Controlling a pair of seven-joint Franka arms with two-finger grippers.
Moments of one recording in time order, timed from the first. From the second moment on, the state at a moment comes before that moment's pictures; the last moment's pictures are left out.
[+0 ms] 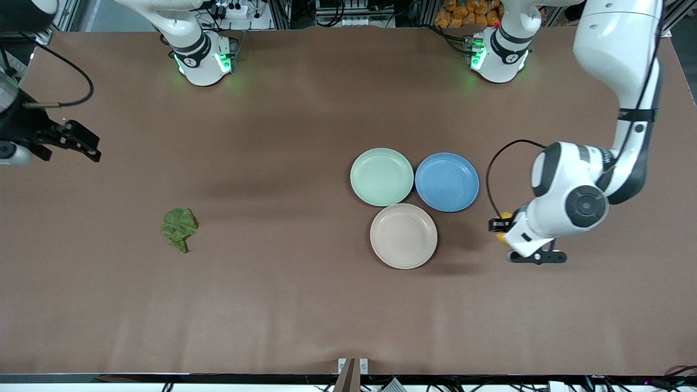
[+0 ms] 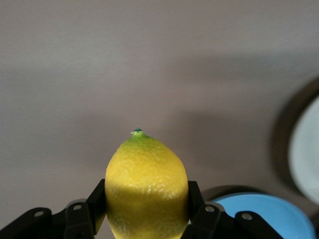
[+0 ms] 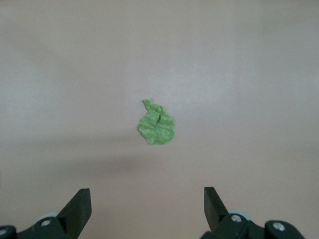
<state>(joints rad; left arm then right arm) -0.08 0.52 -0.09 -1.67 0.09 2.04 -0.15 -0.07 -0.03 0.10 -1.61 -0.04 1.65 0.06</state>
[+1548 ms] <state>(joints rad) 0.00 0.44 -0.11 -1.79 0.14 2.14 -0.14 0.02 -0.01 -0.05 -1.55 0.03 1.51 -0.04</state>
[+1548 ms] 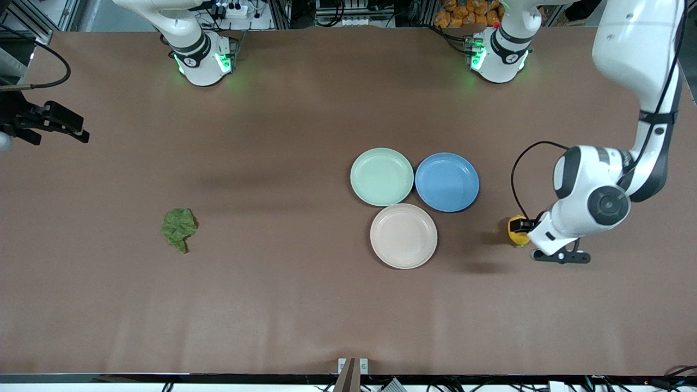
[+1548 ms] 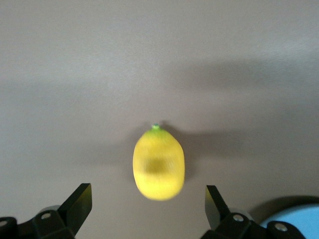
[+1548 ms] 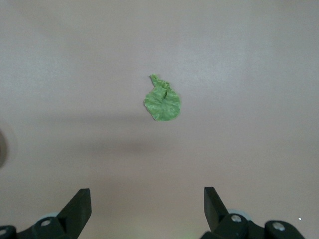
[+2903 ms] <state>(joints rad) 0.00 -0.03 -0.20 -2.06 0.01 2.15 -0.24 0.02 -0.01 -0.06 -1.56 0.03 1.52 -0.05</state>
